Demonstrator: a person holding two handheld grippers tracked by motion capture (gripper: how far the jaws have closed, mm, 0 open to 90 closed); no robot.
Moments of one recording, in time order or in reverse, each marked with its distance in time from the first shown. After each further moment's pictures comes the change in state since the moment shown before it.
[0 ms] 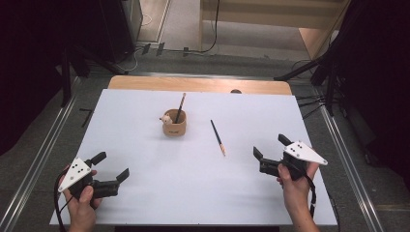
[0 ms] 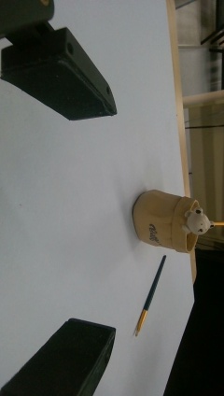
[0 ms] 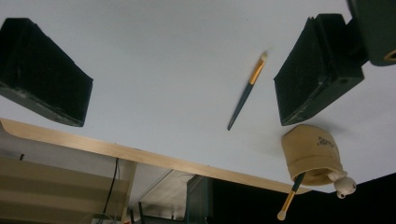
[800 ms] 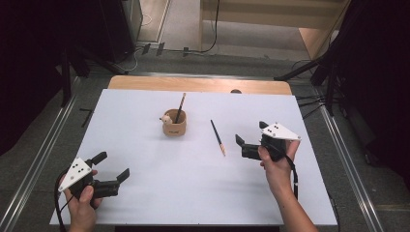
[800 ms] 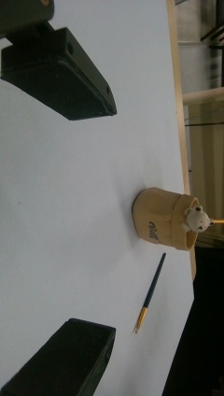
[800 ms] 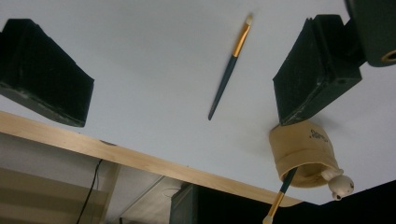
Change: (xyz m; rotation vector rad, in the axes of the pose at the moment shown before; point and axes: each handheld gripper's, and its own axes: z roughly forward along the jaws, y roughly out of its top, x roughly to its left) left arm 0.000 0.000 0.001 -0.004 -0.011 -0.001; right arm 0.018 0.030 0.052 0.073 0.056 -0.023
